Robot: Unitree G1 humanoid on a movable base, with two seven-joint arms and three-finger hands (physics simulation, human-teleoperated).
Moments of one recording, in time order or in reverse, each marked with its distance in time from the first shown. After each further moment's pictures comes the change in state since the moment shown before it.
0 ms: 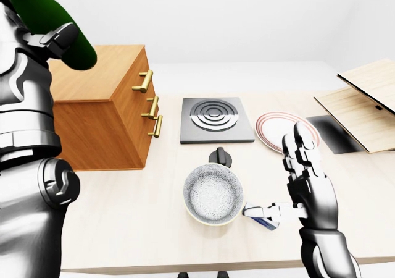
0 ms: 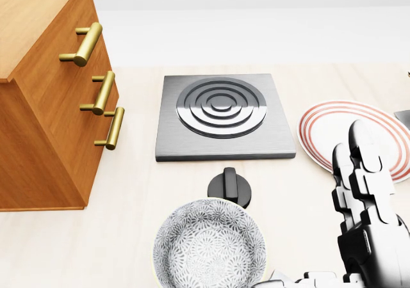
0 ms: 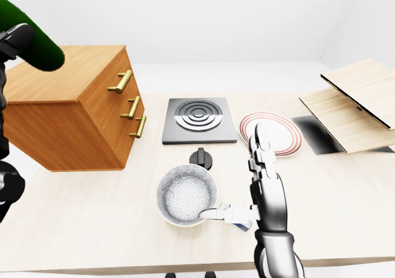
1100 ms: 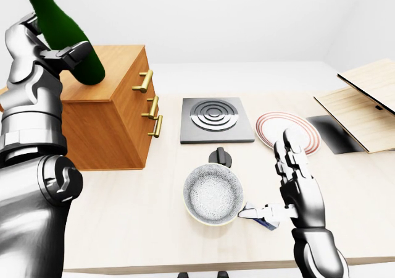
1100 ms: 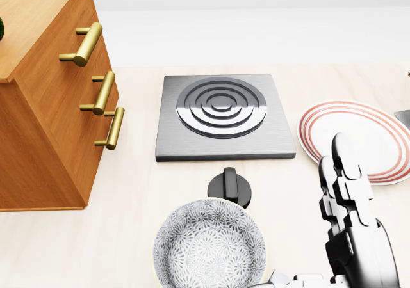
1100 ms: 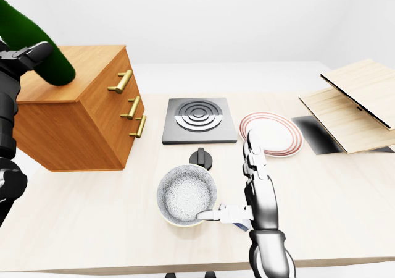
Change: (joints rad) left arm -0.023 -0.021 0.045 0.165 0.118 0.000 0.009; right arm 0.006 -0.025 0.042 0.074 0.003 0.000 -0.035
